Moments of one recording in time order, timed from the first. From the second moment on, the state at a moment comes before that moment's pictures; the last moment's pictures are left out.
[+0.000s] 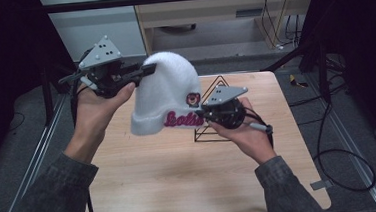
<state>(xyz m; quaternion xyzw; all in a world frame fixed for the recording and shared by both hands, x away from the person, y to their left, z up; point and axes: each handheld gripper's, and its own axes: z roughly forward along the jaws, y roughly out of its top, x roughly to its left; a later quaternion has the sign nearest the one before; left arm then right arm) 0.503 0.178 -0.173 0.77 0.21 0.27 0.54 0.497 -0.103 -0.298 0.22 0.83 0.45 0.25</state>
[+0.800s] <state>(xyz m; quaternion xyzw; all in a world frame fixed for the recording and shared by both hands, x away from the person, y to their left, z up) 0.572 0.113 -0.190 0.76 0.23 0.23 0.57 0.552 -0.164 -0.289 0.29 0.81 0.41 0.31</state>
